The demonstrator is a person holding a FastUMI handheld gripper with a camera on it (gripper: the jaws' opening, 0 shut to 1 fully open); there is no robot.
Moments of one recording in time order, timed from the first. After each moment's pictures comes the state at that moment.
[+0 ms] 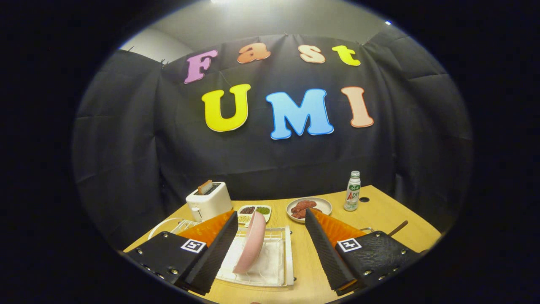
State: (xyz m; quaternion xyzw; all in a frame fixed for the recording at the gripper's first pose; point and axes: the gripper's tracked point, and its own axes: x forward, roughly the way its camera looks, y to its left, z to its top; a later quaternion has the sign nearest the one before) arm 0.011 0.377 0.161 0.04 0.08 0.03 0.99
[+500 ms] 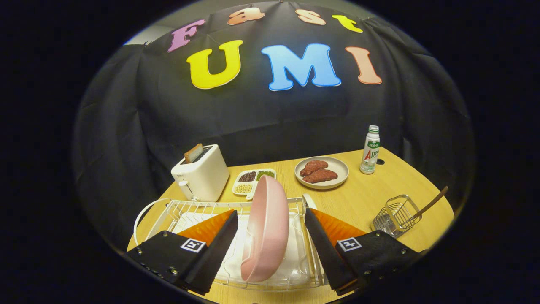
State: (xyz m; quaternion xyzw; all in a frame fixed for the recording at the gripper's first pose) arm 0.066 0.412 0.075 0.06 0.22 0.03 0.97
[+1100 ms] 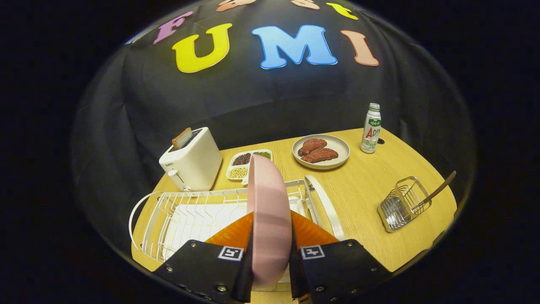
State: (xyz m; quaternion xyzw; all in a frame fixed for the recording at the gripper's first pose) arm 0.072 0.417 0.055 0.07 0.28 -0.01 0.96
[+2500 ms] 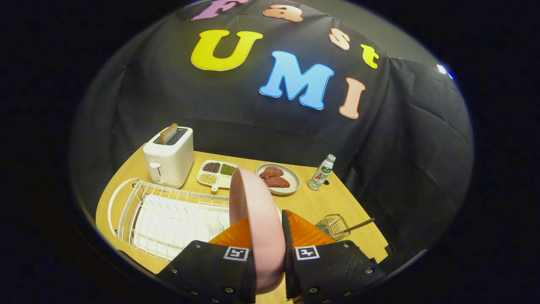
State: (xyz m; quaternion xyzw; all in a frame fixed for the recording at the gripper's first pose) arm -0.002 0.420 0.166 -0.12 0.24 -0.13 0.95
